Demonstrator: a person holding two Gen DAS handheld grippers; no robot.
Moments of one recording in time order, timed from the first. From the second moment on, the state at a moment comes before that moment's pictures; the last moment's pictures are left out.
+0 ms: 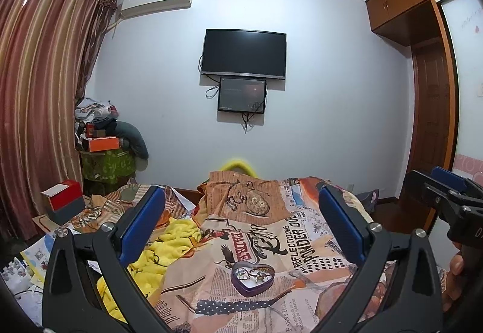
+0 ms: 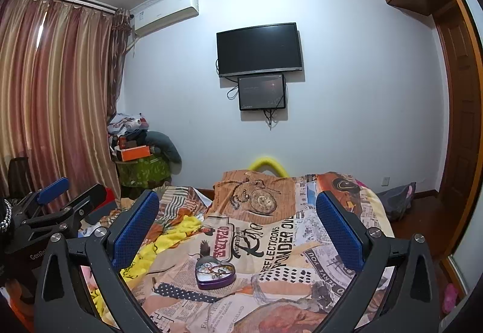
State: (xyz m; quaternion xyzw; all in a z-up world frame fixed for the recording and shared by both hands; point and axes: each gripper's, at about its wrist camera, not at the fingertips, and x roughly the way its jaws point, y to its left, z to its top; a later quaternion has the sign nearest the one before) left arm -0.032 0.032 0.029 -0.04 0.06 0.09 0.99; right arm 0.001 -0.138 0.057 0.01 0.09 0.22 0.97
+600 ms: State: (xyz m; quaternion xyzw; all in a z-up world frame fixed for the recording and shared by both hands) left arm -0.023 0.025 0.021 -0.03 0.07 0.09 0.99; right arm -0.001 -0.143 0.050 0.01 0.10 0.22 0.97
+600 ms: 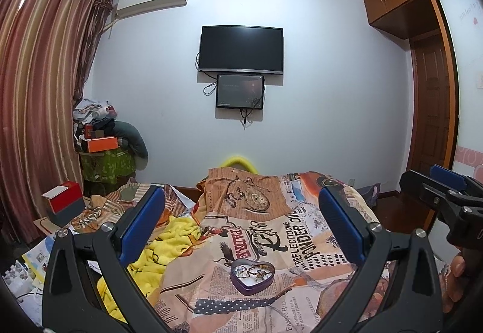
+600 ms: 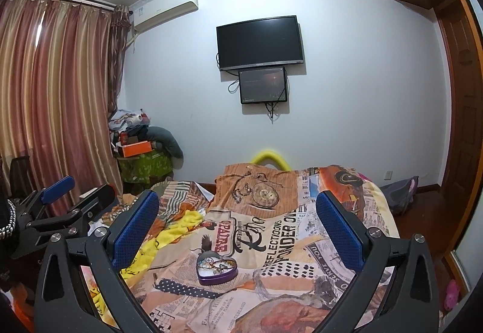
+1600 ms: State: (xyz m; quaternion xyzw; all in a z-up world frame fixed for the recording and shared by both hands) left arm -0.021 0.026 0.017 -0.03 0.07 0.07 0.99; right arm -0.002 -0.149 0.053 0.02 0.10 0.22 0.97
